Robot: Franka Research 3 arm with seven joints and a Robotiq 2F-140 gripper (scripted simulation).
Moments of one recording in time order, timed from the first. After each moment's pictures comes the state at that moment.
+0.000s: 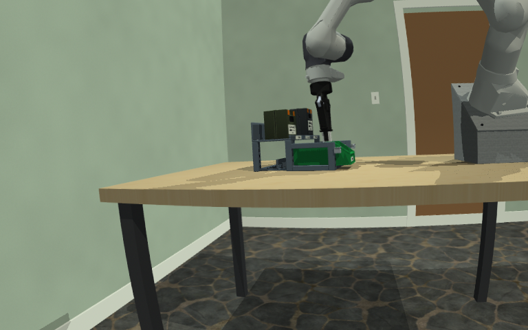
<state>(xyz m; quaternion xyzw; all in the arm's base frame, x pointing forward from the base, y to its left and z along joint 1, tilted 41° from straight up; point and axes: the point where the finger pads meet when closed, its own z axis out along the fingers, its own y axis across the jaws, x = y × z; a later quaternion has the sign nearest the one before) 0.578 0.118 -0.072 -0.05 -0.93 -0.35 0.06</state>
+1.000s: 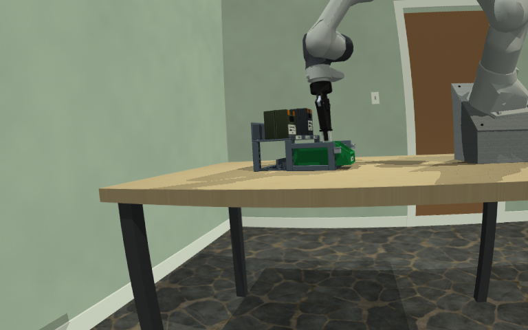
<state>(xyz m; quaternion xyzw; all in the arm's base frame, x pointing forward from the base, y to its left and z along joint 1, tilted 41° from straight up) 0.579 0.116 -0.072 -0.05 -0.93 -0.35 0.06</state>
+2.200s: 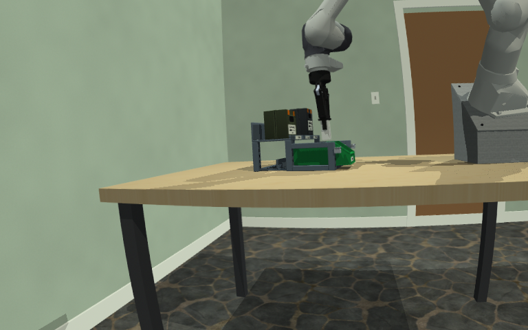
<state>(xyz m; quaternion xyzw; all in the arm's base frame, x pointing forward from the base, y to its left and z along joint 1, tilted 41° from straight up) 0.583 0.091 -0.045 -0.05 -0.93 -0.35 0.06</state>
